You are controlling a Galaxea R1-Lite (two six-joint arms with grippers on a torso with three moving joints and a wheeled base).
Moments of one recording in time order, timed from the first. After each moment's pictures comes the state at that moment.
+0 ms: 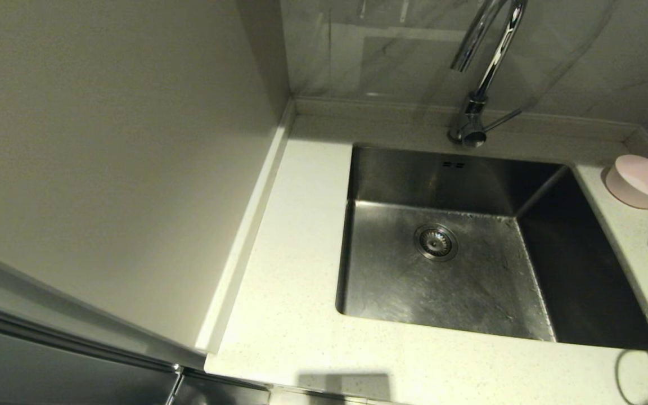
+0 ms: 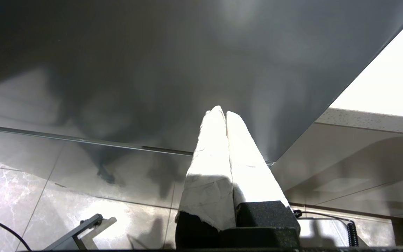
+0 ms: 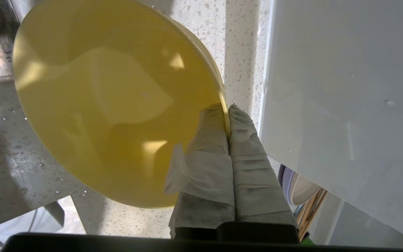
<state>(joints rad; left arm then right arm) 0.00 0.00 0.00 0.00 0.02 -0.02 -0.65 1.29 -0.71 0.17 -0.27 -0.45</state>
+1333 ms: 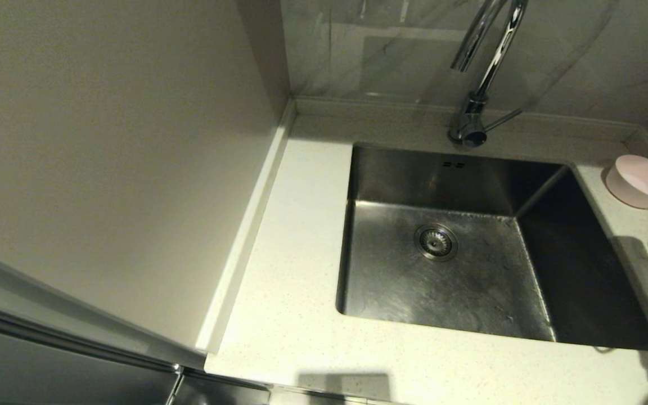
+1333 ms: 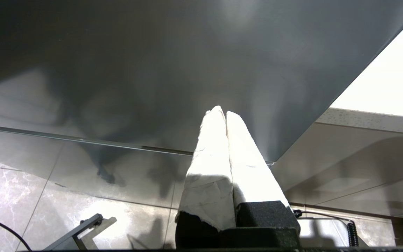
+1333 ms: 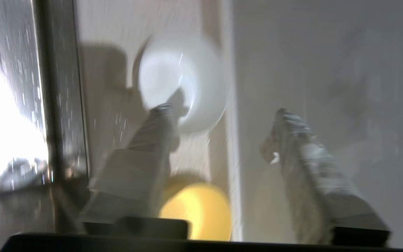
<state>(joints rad) 0.00 0.00 0.00 0.00 0.02 -0.02 -0.45 1.31 -0.92 -0.09 -0.26 -0.42</state>
